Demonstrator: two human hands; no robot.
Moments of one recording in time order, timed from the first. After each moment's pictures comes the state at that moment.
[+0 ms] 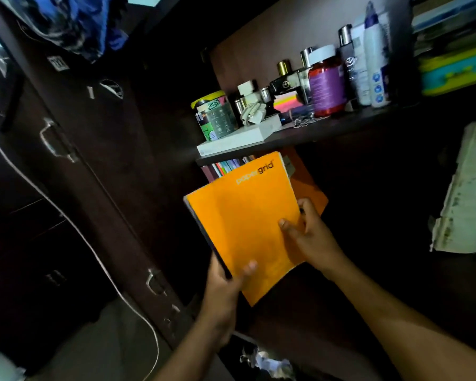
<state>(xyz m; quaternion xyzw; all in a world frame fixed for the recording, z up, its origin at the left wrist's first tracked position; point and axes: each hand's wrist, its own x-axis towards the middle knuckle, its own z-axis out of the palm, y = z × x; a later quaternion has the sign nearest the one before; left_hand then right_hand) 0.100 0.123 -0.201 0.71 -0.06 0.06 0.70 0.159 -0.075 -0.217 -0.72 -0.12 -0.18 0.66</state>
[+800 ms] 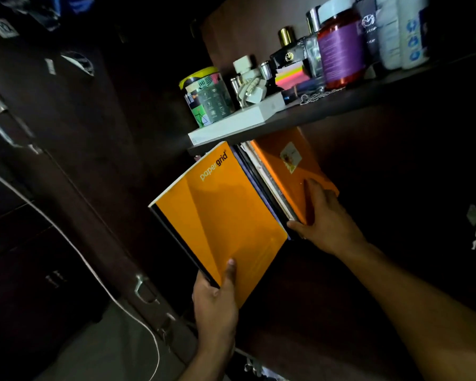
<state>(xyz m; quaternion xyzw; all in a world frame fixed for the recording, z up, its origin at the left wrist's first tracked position) 0.125 0.127 -0.236 0.74 0.04 0.24 0.62 0.220 -0.094 -0.240 -0.89 0.00 -0.18 0.42</state>
